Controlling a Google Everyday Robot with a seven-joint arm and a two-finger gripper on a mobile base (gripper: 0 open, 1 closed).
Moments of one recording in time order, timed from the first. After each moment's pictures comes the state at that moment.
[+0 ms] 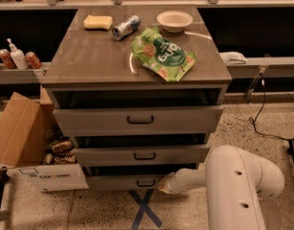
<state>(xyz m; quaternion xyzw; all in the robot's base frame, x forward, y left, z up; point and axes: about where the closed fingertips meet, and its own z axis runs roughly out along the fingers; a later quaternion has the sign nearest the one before) 0.584 -0.096 0.150 -0.57 0.78 0.09 0.24</state>
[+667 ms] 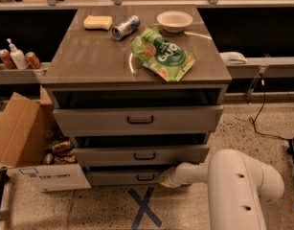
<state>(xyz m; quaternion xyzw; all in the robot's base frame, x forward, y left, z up) 0.617 -0.099 0.153 -0.56 0.78 0.09 0.25</state>
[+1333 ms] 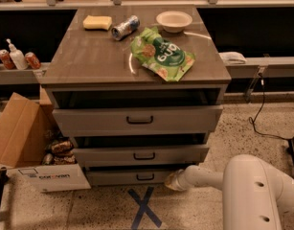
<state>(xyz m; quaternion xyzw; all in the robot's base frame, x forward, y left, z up) 0.602 -0.125 0.166 -0.55 0.79 0.10 0.26</state>
